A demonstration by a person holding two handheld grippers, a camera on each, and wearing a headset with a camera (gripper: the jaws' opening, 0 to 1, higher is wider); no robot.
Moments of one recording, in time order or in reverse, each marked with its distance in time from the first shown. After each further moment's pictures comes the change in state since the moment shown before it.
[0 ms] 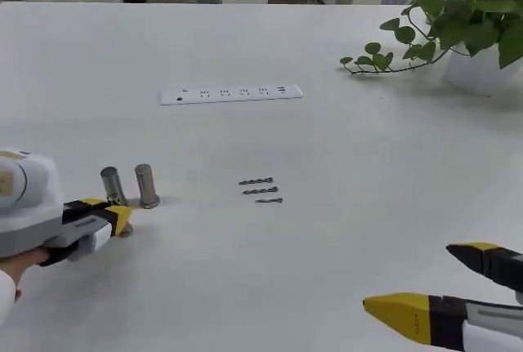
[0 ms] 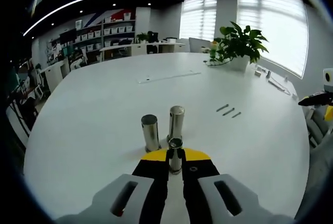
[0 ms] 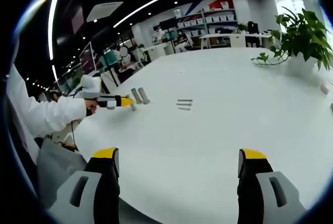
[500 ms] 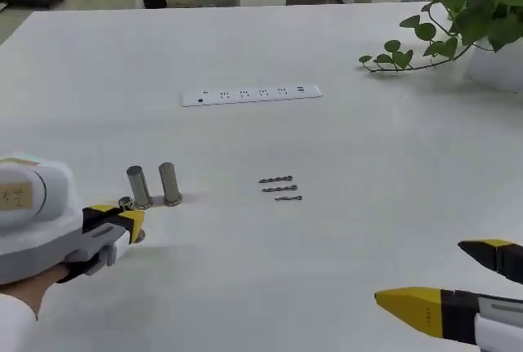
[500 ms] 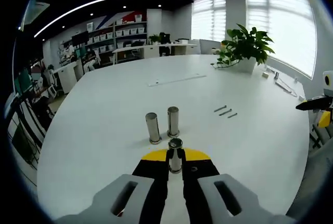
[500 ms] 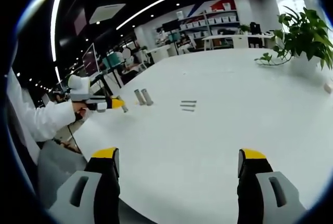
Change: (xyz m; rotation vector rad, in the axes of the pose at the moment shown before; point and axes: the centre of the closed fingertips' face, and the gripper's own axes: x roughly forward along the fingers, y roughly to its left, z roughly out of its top) left arm -0.048 -0.017 0.001 -0.013 0.006 0.134; right arm 0.007 0.006 -0.001 0.001 -0.016 0.033
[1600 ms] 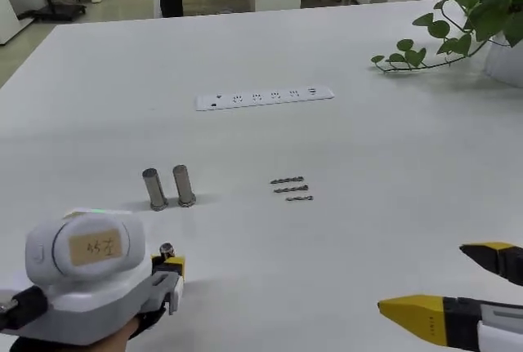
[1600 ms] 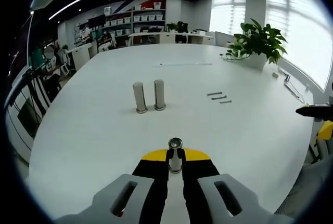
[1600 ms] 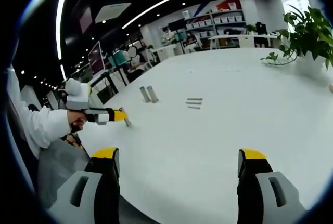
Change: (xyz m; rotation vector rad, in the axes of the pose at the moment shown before) left arm -0.006 -0.042 -0.042 -0.131 0.102 0.102; right arm 0.002 0.005 -0.006 -0.017 0.002 0.048
